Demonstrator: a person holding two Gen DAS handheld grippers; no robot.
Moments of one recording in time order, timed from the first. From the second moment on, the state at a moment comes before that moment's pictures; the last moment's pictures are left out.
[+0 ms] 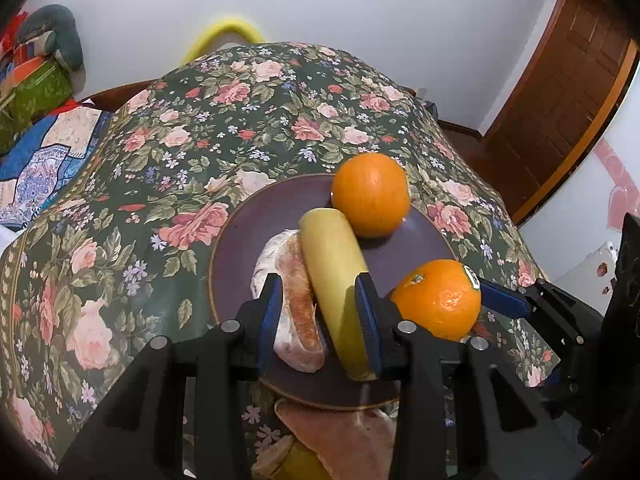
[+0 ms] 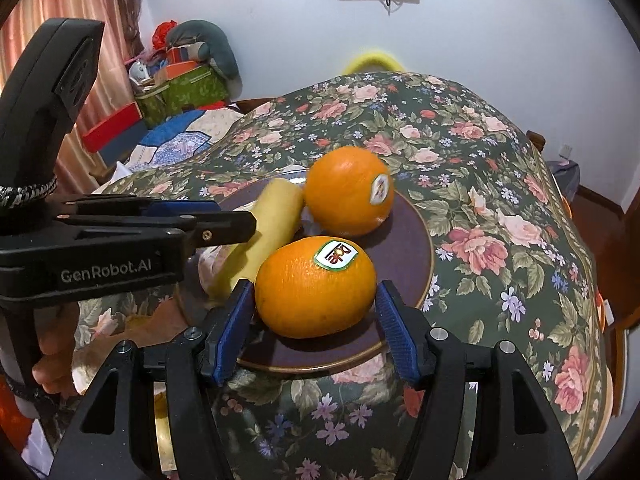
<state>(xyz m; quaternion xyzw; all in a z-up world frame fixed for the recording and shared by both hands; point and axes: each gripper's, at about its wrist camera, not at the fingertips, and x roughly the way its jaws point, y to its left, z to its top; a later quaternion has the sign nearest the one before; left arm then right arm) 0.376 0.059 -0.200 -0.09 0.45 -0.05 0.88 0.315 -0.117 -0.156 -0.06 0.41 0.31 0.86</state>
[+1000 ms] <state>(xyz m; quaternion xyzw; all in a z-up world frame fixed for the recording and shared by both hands) 0.289 0.056 -0.144 -0.07 0.41 -0.04 0.91 0.272 -0.142 -0.104 -0.06 0.38 0.29 0.88</state>
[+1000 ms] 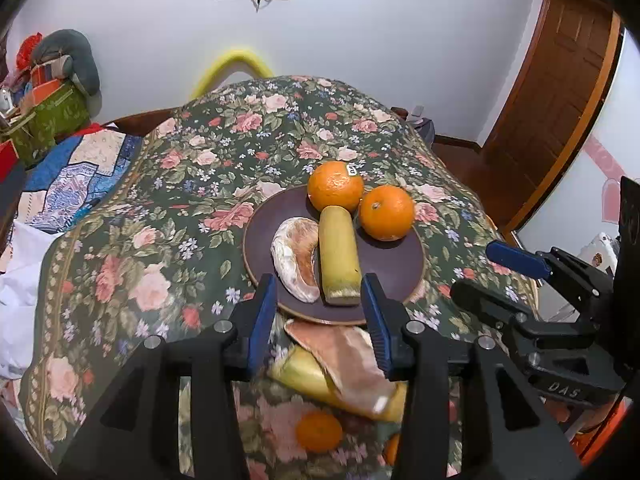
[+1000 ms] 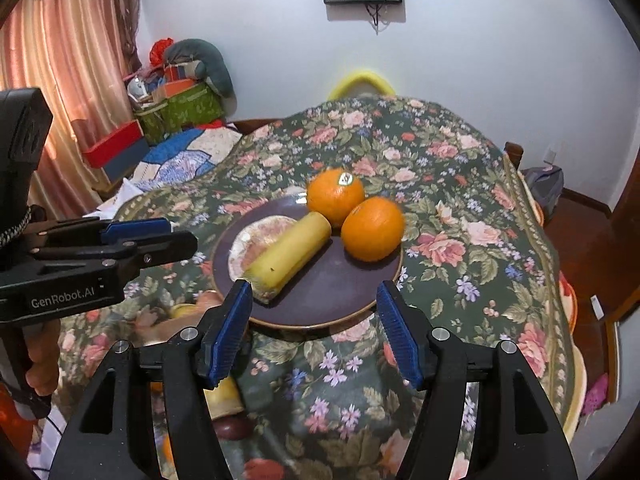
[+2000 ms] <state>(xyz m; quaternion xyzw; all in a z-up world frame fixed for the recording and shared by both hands) 0.213 0.047 -0.200 -0.06 0.46 -0.03 0.88 0.210 -0.139 -0.107 -0.06 0.38 0.30 0.87</state>
